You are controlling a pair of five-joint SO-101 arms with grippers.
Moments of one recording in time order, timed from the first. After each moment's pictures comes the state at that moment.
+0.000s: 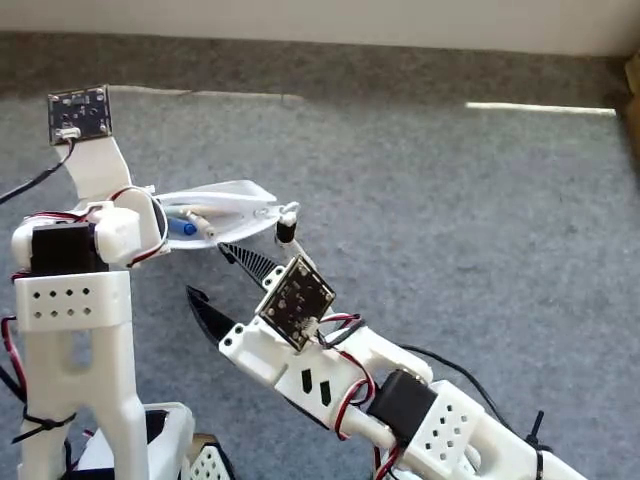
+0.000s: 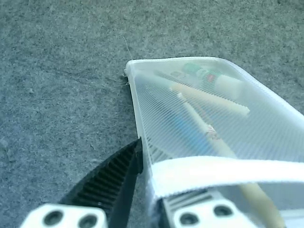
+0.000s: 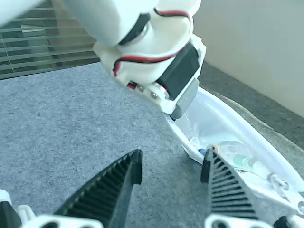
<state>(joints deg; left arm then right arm) -9.6 -34.4 20.3 81.4 13.5 -60.5 -64.4 60.2 22.8 4.6</state>
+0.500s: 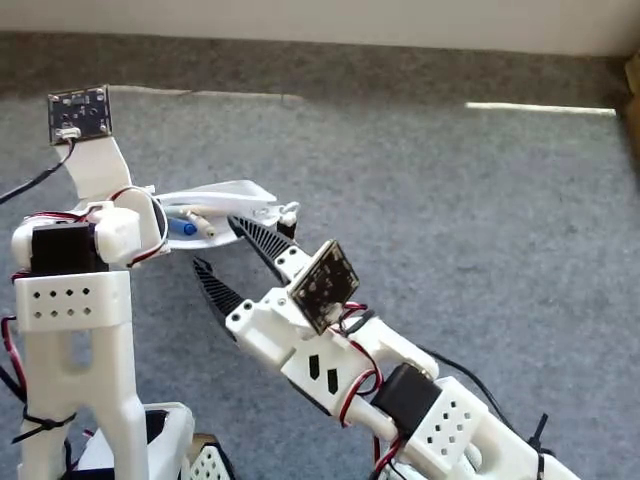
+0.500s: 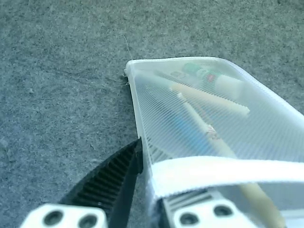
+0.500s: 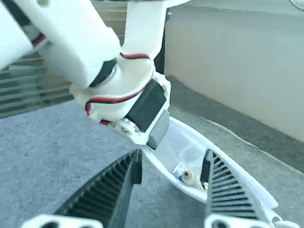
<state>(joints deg) -9.6 -34.4 20.3 81.4 13.5 -56.7 -64.4 60.2 15.4 0.0</state>
